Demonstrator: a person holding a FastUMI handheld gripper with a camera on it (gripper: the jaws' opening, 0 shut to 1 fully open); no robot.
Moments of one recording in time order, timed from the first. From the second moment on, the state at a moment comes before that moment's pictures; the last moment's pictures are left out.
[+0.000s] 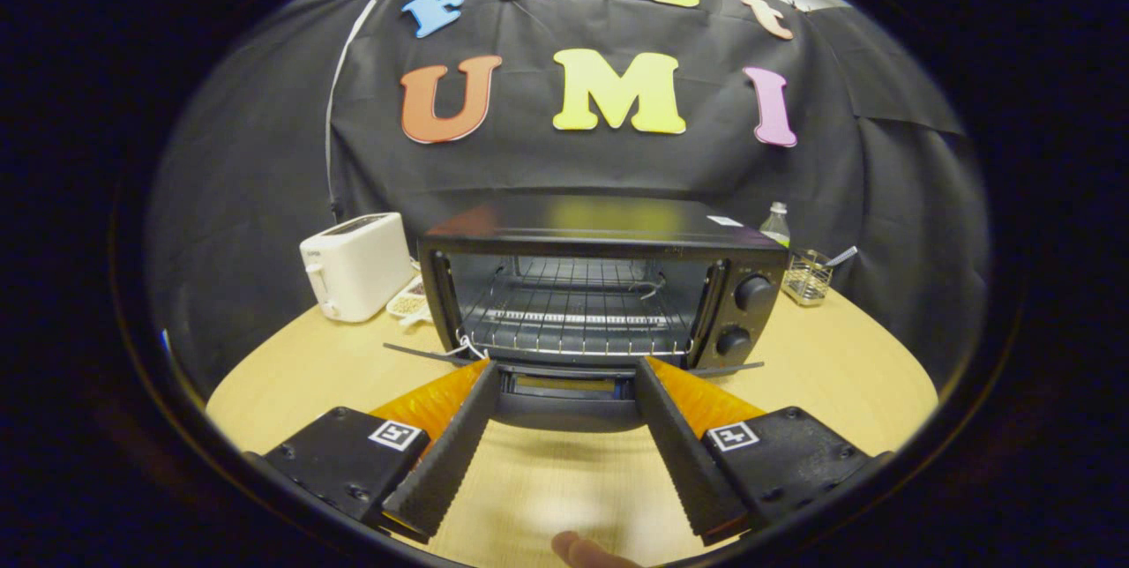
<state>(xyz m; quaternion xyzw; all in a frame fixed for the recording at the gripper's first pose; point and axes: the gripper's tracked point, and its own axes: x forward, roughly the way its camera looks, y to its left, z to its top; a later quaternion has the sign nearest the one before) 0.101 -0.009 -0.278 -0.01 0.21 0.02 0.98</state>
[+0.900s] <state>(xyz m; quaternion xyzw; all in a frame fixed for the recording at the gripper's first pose) 0.062 -0.007 -0.341 0.05 0.35 0.05 0.94</state>
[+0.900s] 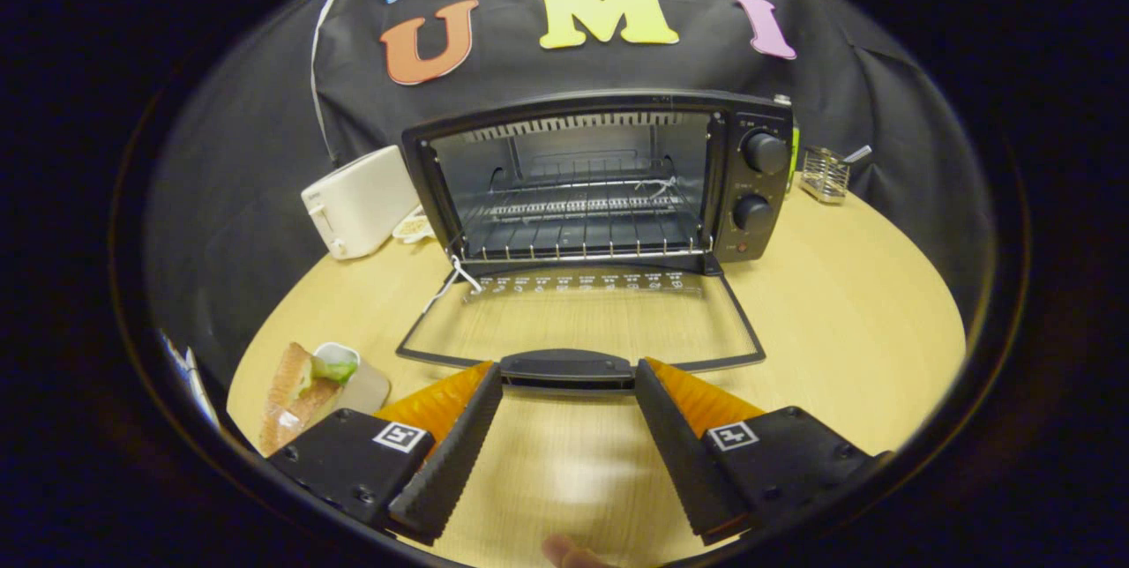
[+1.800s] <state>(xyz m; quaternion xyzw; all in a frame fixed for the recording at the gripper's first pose) -0.015 0.134 -0.307 0.32 0.54 0.32 0.71</state>
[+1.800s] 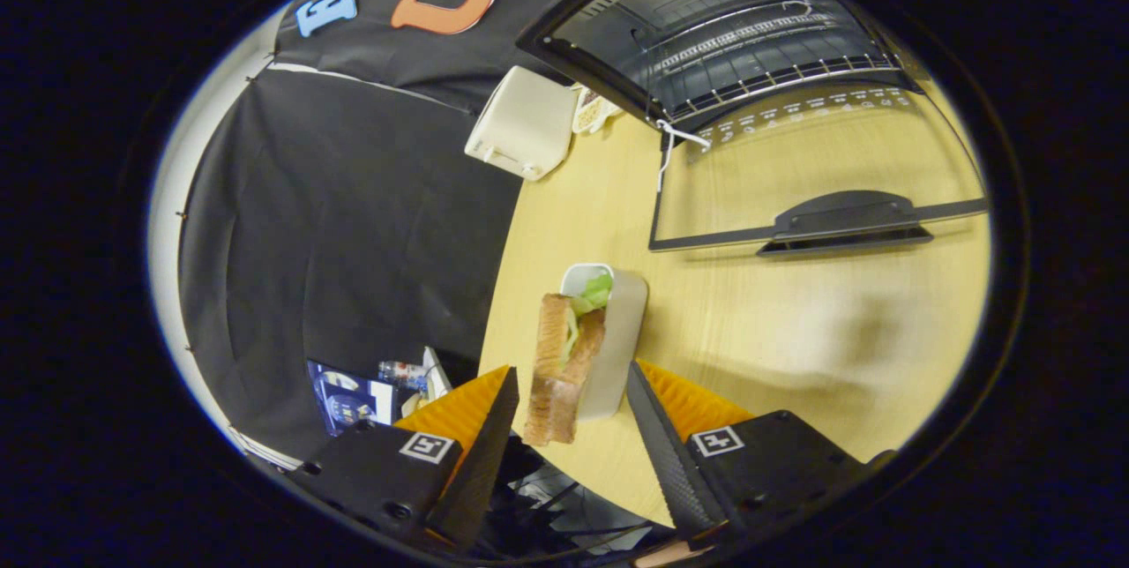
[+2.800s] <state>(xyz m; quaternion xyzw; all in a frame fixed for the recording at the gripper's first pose) -0.014 0.134 -0.289 0.39 0.51 0.34 0.69</state>
